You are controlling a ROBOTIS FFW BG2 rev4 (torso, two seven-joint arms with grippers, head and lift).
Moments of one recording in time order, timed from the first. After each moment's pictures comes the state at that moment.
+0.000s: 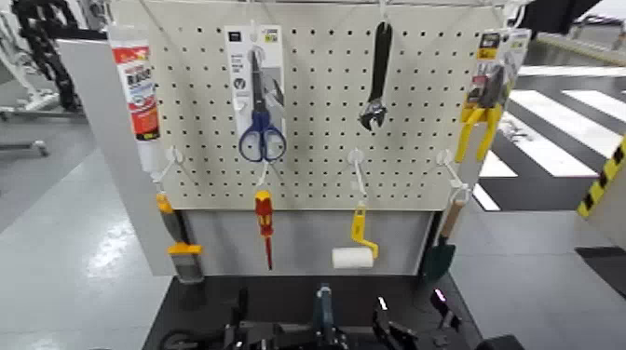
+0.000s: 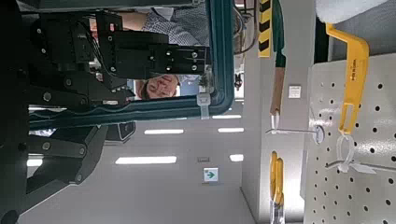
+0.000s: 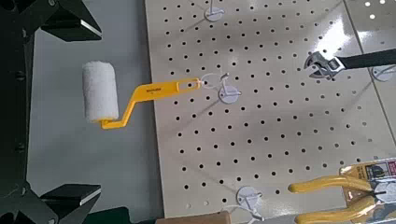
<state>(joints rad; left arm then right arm) -0.08 0.30 -0.20 -1.56 1.80 1.24 -0.26 0.34 -0.10 0.19 -1.74 -0.18 -0.27 0.06</state>
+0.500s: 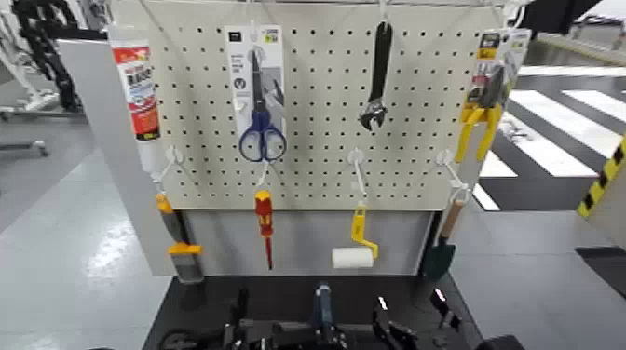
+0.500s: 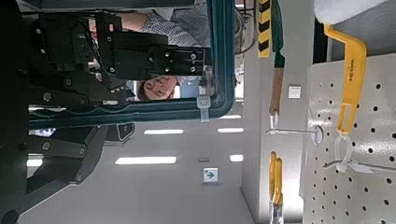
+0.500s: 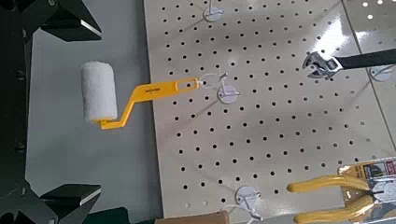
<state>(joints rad) -0.09 0.30 -0.20 -1.55 1.80 1.24 -0.26 0.33 -0.10 0.19 -1.74 -0.18 -0.28 0.06</state>
